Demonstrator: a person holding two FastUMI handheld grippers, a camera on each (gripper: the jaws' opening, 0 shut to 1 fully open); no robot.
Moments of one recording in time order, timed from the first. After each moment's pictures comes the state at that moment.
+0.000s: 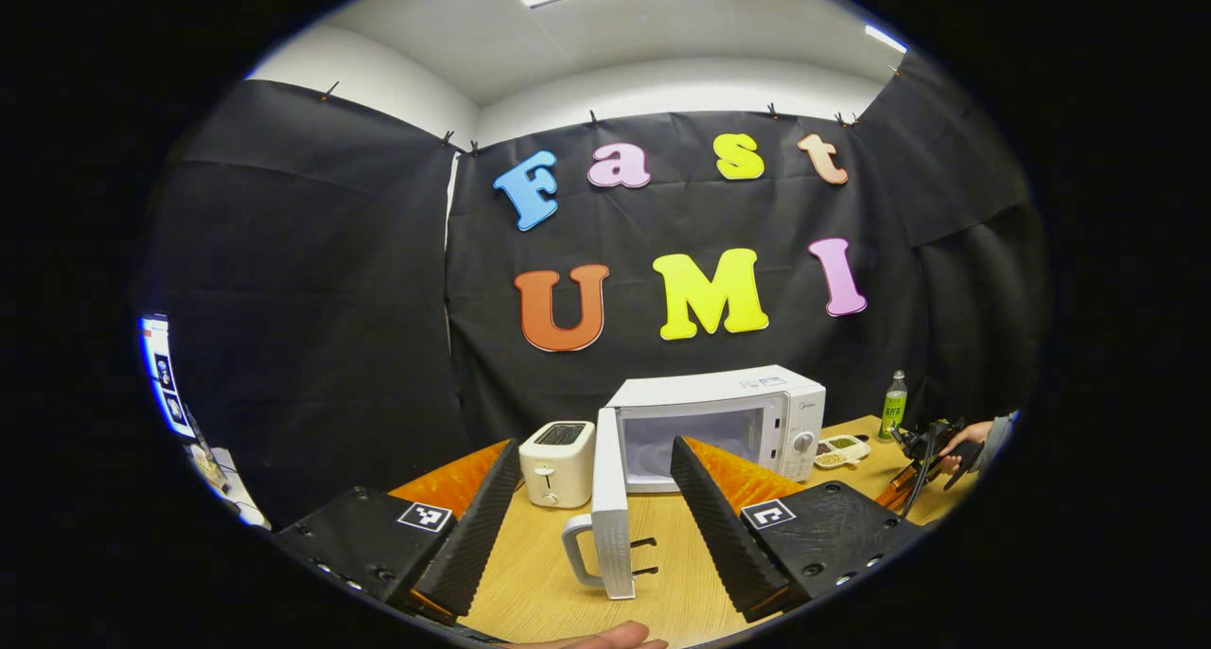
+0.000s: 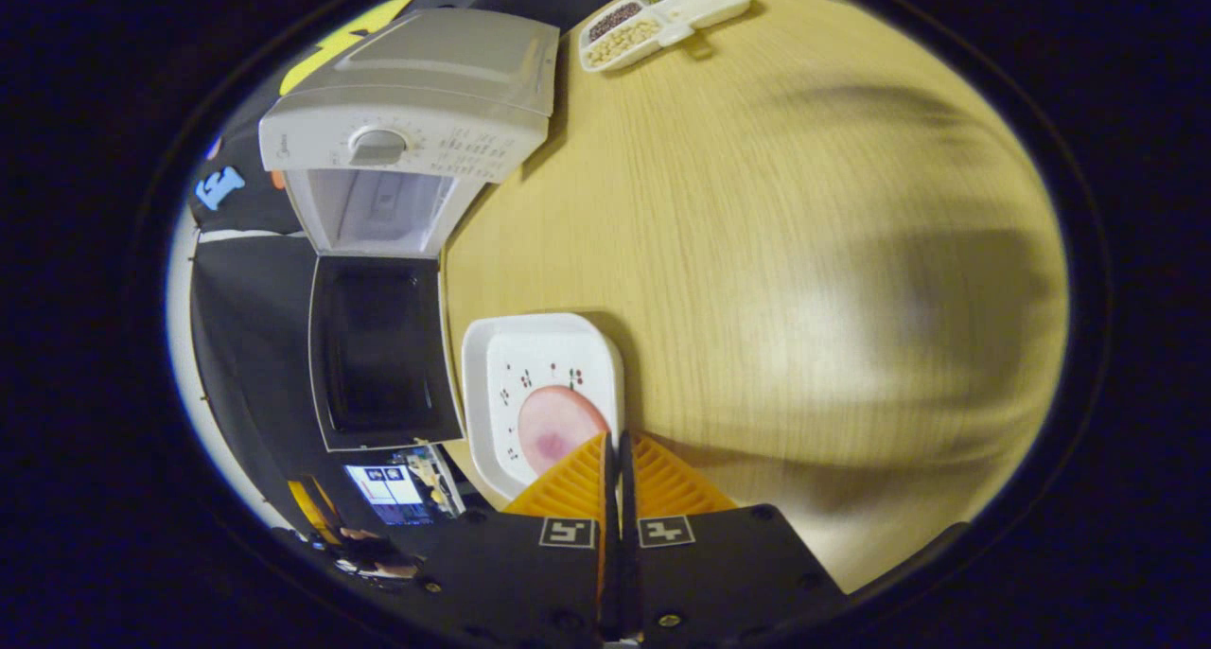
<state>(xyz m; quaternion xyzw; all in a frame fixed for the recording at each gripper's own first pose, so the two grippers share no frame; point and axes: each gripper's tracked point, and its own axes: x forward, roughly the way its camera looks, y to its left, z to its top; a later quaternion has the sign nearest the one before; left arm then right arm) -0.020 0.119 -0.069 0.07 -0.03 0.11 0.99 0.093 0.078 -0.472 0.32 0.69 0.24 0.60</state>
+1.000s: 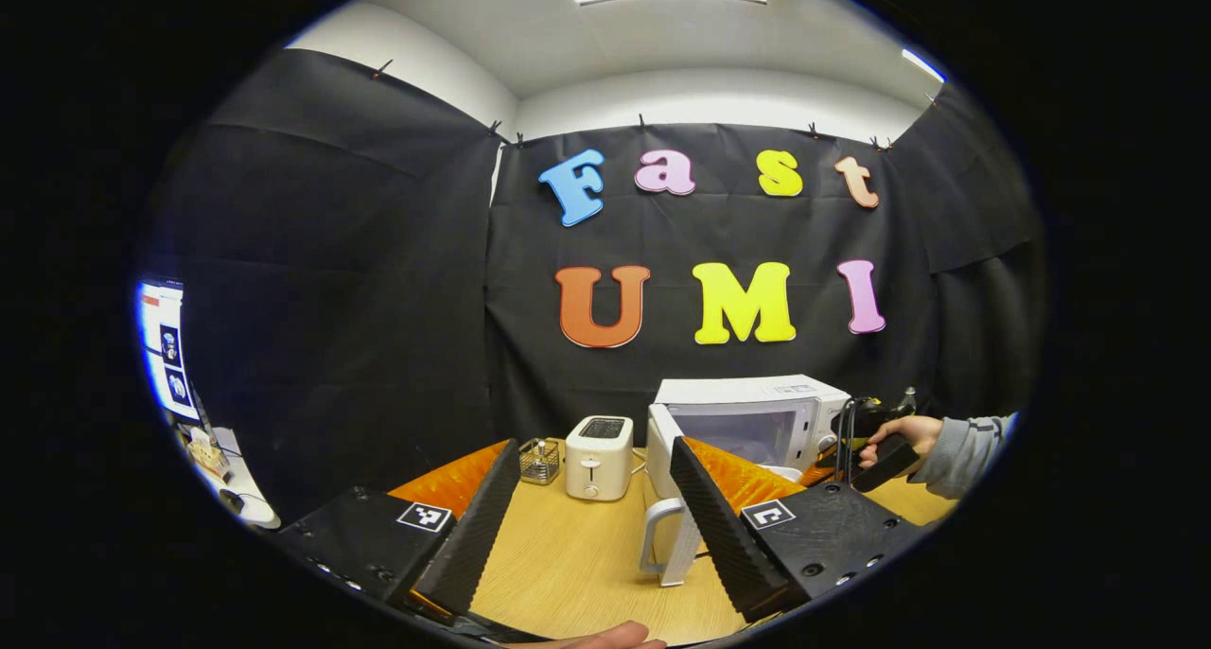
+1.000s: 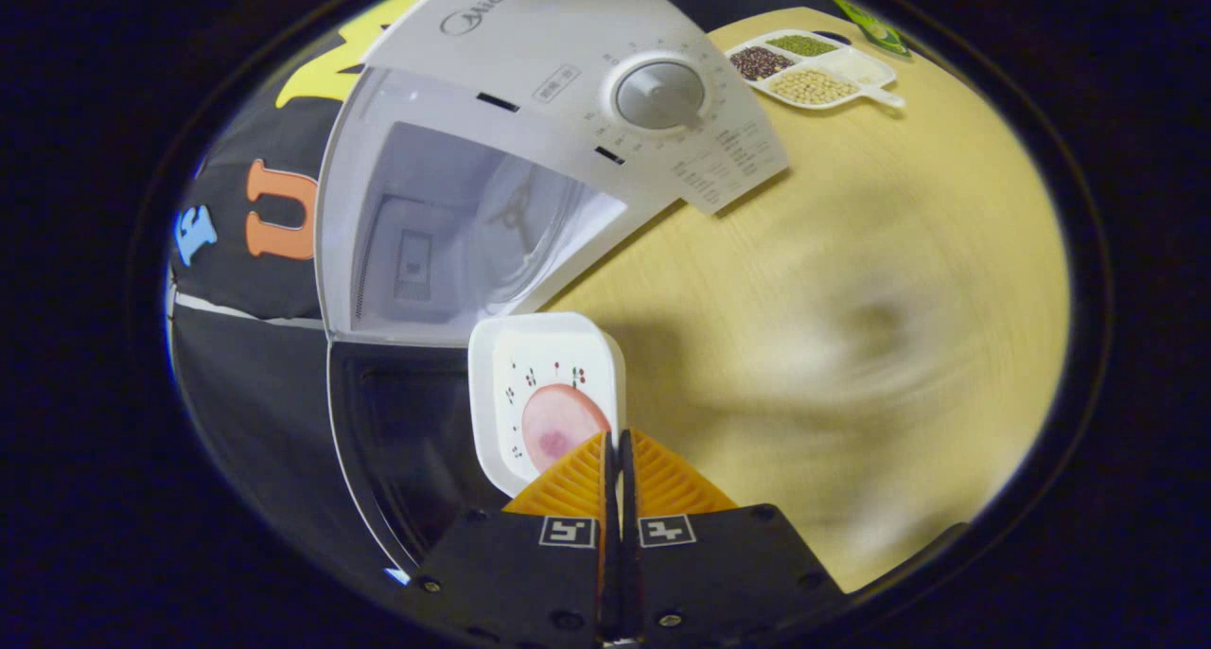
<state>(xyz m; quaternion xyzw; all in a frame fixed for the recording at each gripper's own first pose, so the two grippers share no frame) -0.070 0.212 -0.072 0.02 -0.03 0.13 0.99 0.169 0.294 -0.396 0.38 0.62 0.10 0.68</state>
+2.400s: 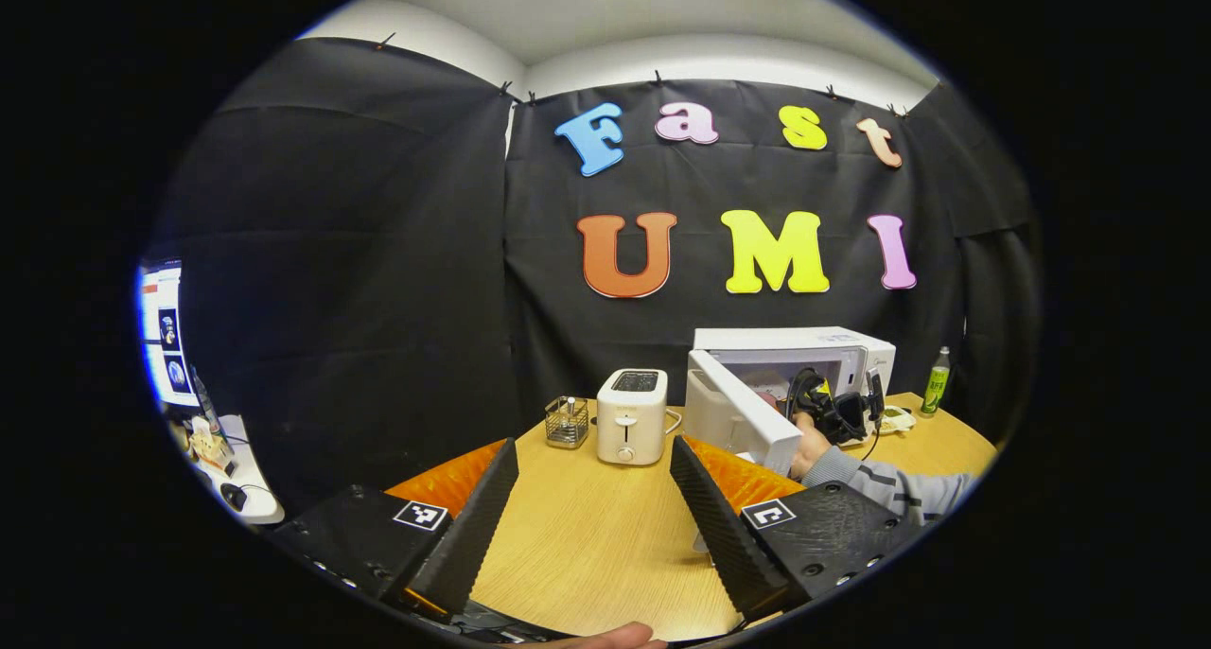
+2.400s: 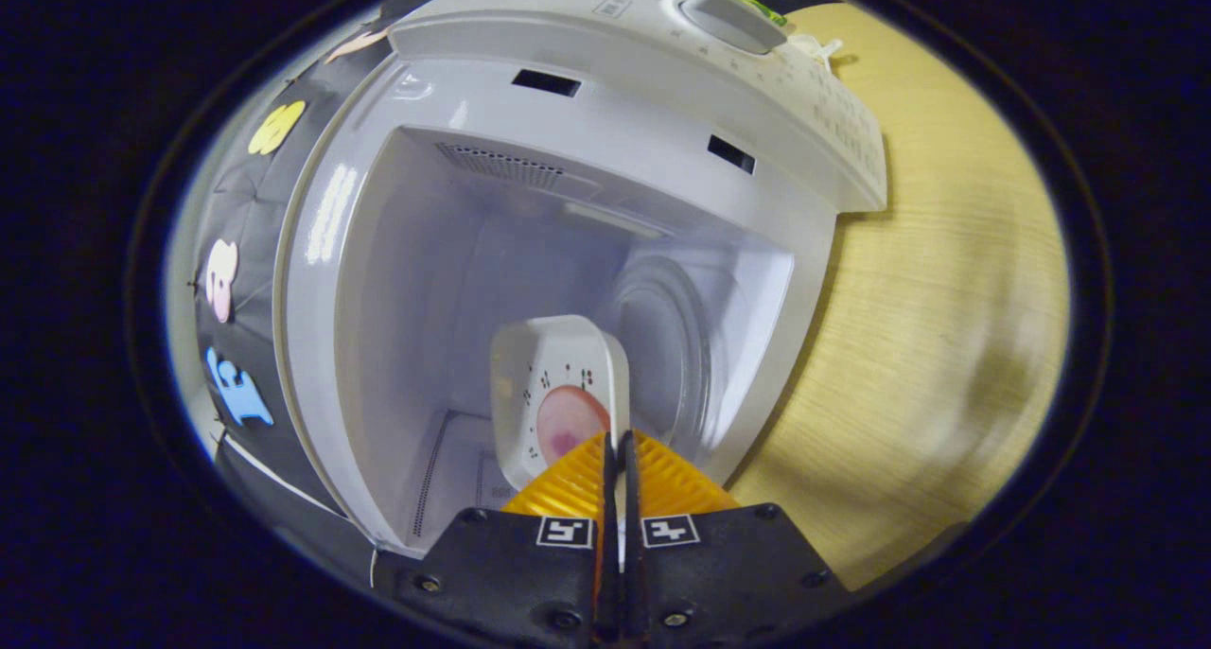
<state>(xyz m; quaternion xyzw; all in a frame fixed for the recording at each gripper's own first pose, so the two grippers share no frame) -0.039 0.256 -0.137 0.02 0.03 0.16 0.99 0.347 0.385 -0.421 0.60 0.23 -0.05 0.76</state>
